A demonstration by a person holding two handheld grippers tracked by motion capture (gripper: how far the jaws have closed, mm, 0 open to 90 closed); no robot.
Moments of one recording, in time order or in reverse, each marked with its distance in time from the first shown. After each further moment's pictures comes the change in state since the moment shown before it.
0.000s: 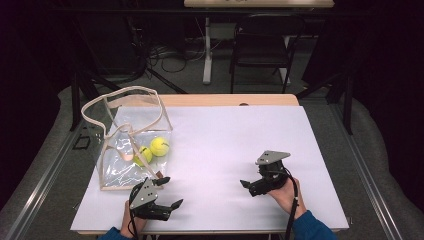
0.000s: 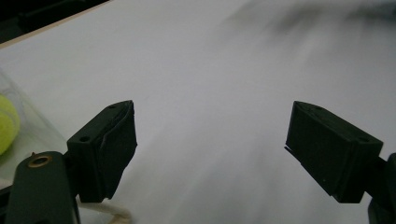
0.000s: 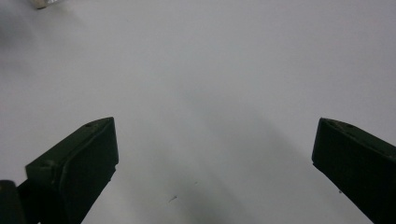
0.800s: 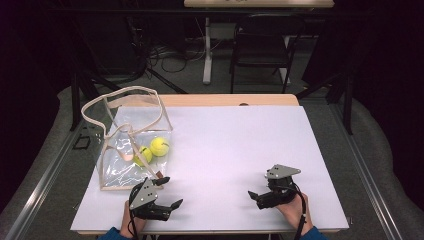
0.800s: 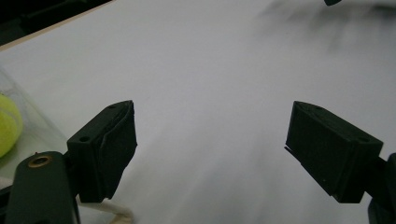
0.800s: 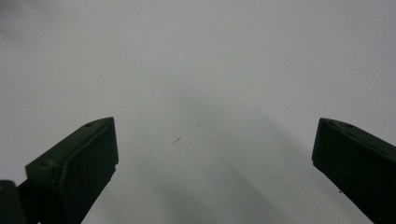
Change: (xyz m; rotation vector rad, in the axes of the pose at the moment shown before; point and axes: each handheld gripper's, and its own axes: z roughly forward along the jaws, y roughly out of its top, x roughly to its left) left arm 0.000 0.000 0.000 0.002 0.002 0.007; right arm 0.010 -0.040 -0.014 -0.005 -0.050 0.046
